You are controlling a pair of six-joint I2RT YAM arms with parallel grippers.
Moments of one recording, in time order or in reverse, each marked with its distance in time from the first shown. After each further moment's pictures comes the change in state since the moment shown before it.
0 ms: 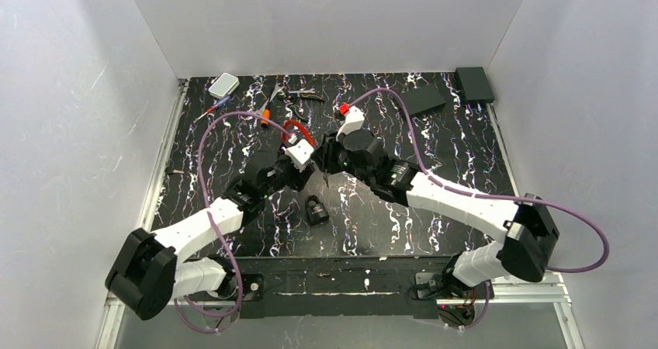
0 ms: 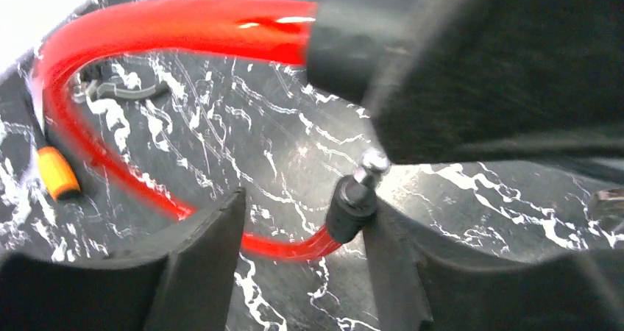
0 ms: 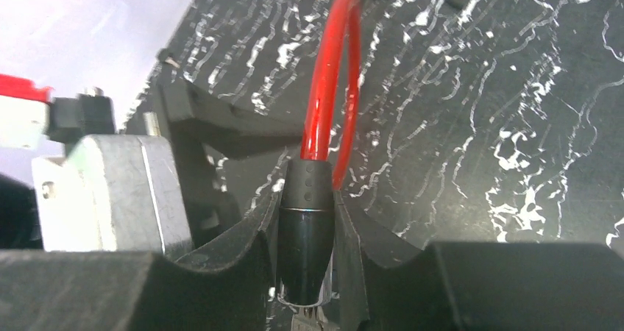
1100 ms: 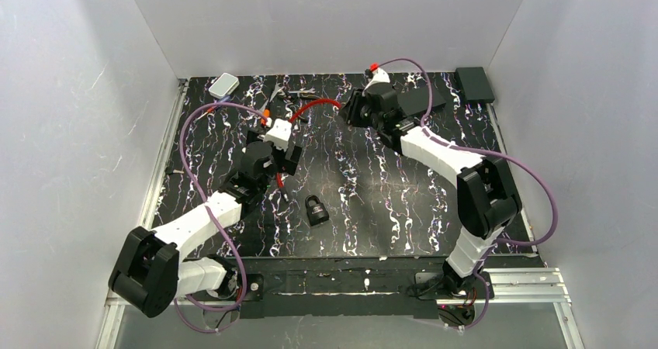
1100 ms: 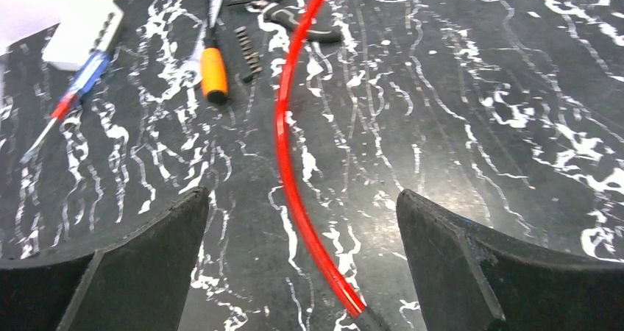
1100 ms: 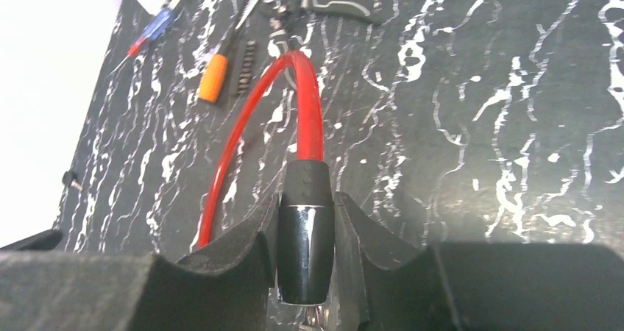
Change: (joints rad) left arm 0.068 0.053 0.060 -0.033 -0.429 -0.153; right arm -0.429 0.346 0.190 0.091 -0.237 0.003
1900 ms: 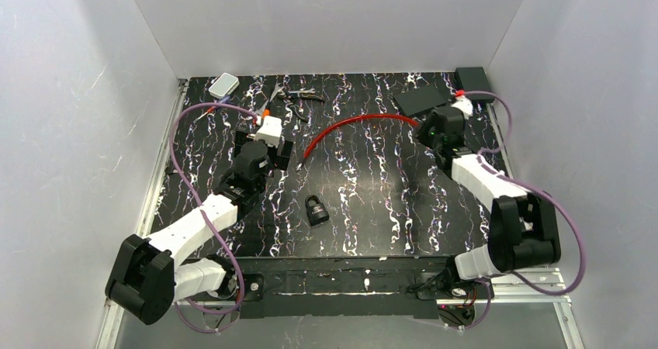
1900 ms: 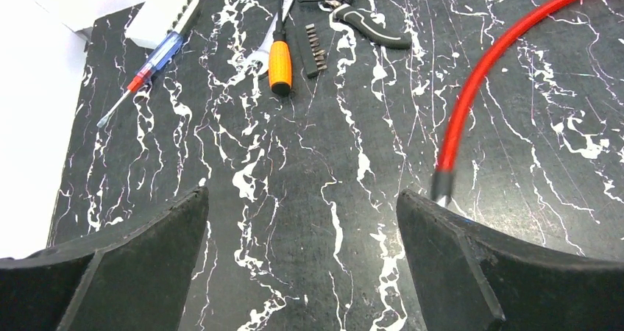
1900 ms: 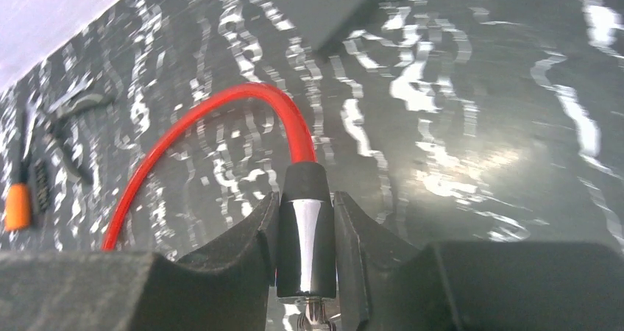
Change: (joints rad) left arm 0.011 -0.048 0.001 -0.014 -0.180 0.003; right arm -0.351 -0.257 -0.400 0.030 0.143 0.060
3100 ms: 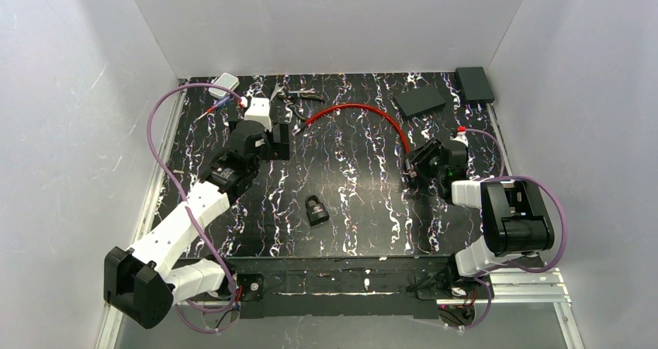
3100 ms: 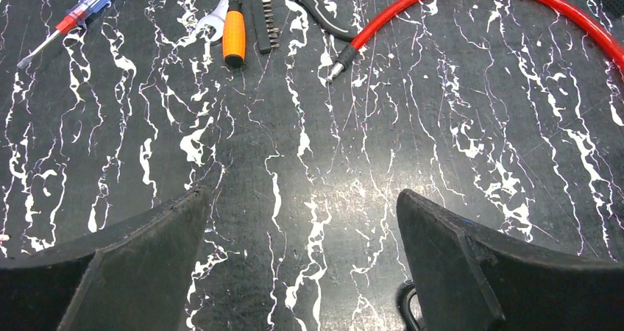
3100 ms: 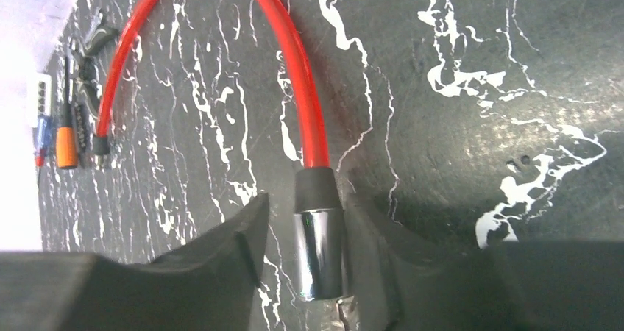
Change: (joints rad) left arm 0.021 -0.023 0.294 -0.483 0.099 -0.310; right arm -0.142 0.061 -0.401 0.460 -0.287 0.172
